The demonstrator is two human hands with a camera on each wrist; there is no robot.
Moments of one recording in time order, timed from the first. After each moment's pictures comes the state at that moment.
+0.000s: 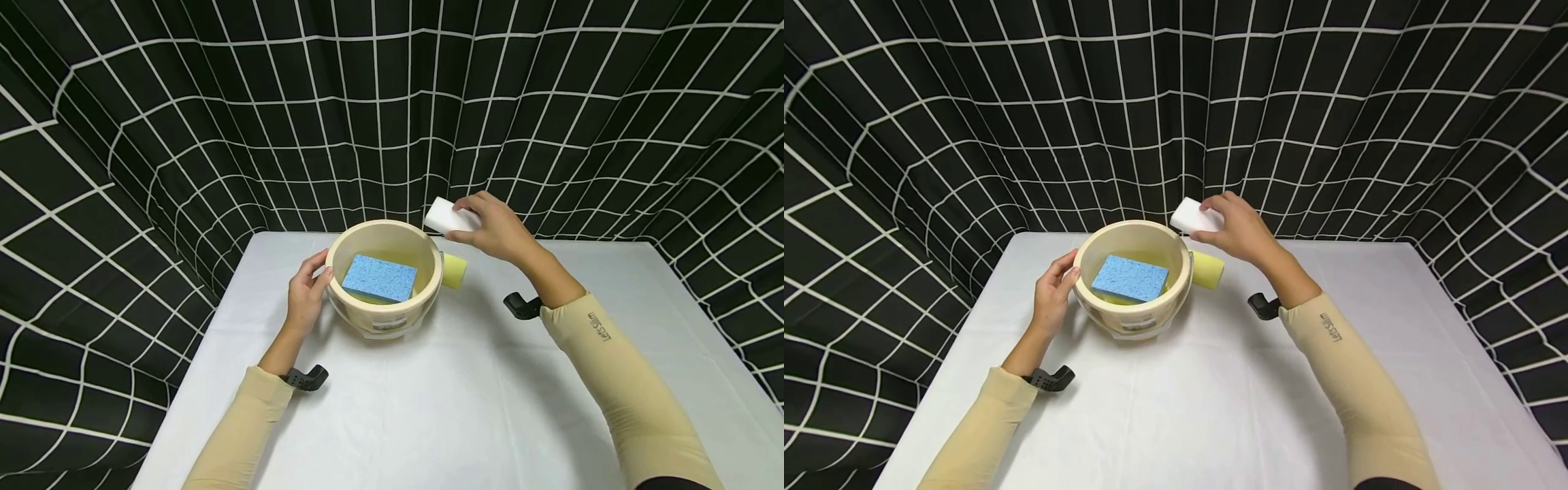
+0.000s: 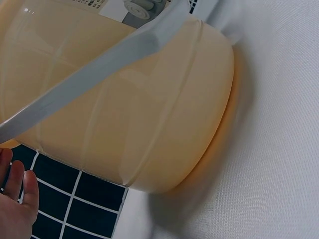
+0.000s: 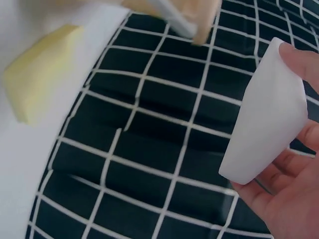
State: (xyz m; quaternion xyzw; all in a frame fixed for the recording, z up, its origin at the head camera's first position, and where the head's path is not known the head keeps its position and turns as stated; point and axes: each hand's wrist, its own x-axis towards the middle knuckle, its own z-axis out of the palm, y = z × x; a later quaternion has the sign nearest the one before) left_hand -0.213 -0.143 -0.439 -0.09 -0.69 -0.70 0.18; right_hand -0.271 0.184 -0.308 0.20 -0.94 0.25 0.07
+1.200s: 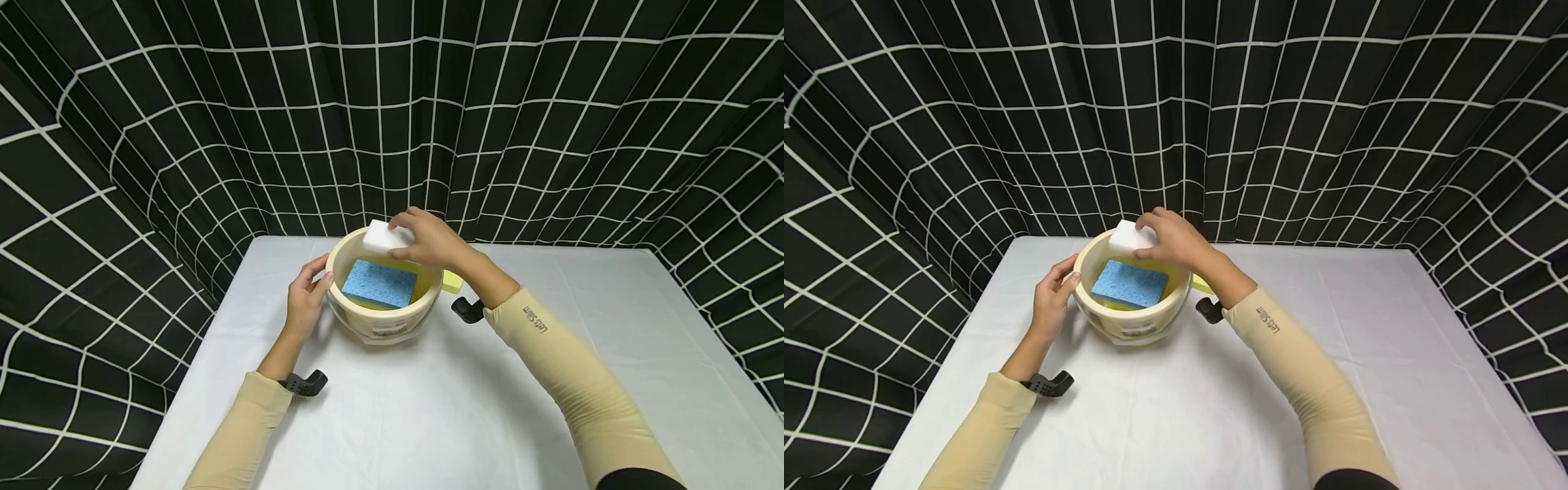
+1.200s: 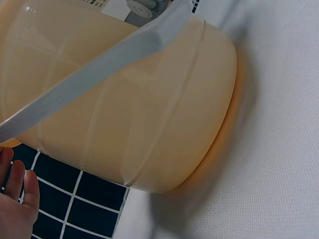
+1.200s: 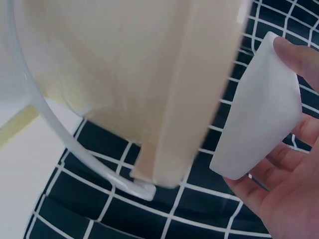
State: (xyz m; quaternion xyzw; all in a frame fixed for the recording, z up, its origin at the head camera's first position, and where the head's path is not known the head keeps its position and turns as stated) left_hand -0.215 -0.144 -0.440 -0.08 -0.69 -0.70 0.17; right_hand -0.274 0.096 -0.309 0.28 -0.93 0.22 -0.02
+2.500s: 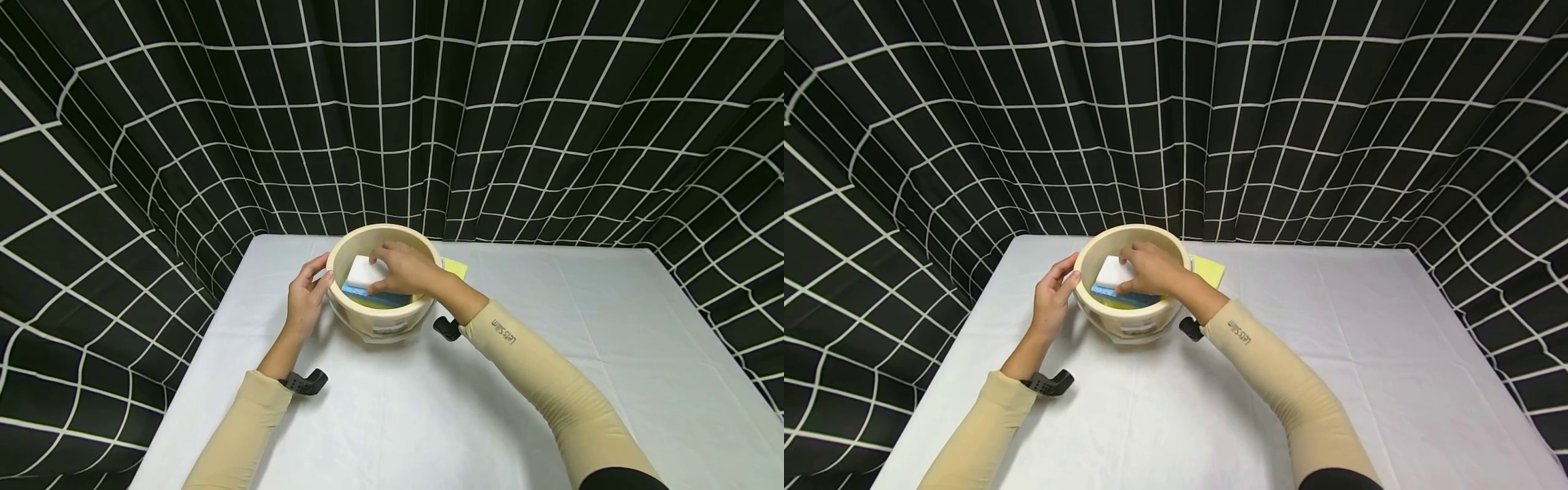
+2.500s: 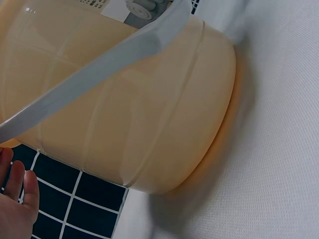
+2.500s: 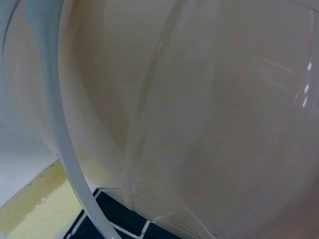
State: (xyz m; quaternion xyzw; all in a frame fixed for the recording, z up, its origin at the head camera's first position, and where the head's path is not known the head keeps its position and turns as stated) left_hand -0.214 -0.144 -0.440 -0.08 -0.70 -0.69 0.17; right_hand -0.264 0.064 -0.355 0.33 -0.93 0.15 -0.06
